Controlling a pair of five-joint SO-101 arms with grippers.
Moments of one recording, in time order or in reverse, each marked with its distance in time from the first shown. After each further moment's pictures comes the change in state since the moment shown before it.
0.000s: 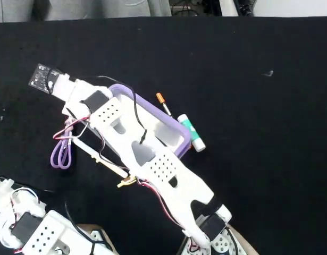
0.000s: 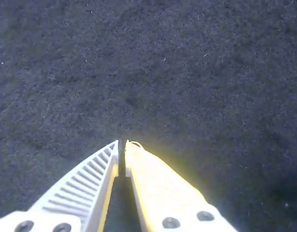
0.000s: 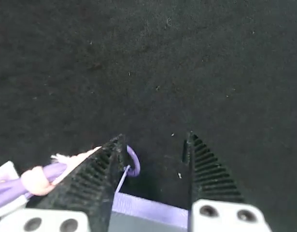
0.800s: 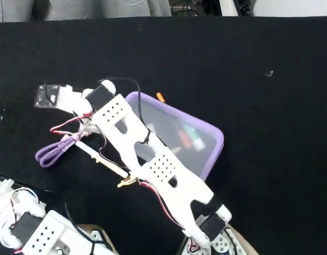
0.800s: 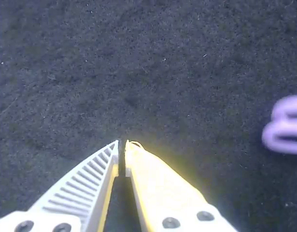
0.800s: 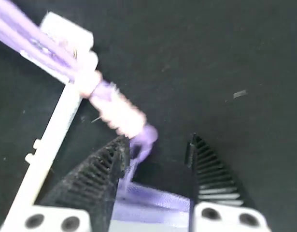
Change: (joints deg) left arm 0.0 0.0 0.0 0.0 0.0; right arm 0.0 0.8 -19.3 38.7 13.0
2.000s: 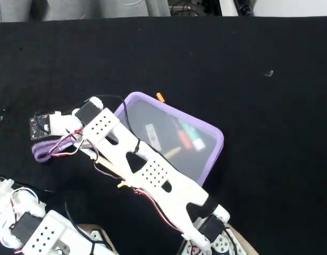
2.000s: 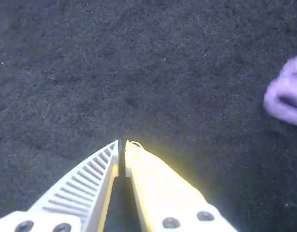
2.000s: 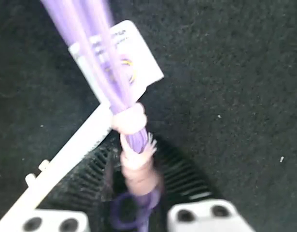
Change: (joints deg) left arm 0.0 0.0 0.0 -0.1 0.0; right arm -4.7 7.5 4.5 -5.6 12.3
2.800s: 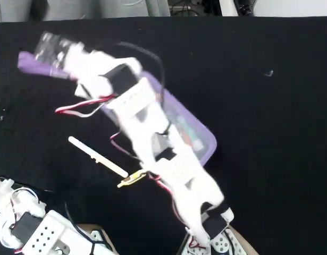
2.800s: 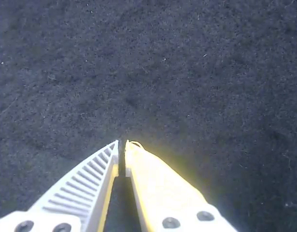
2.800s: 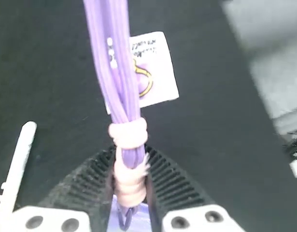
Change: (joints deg) left arm 0.0 0.0 0.0 0.0 0.0; right arm 10.4 -30.4 0.2 0.4 -20.9
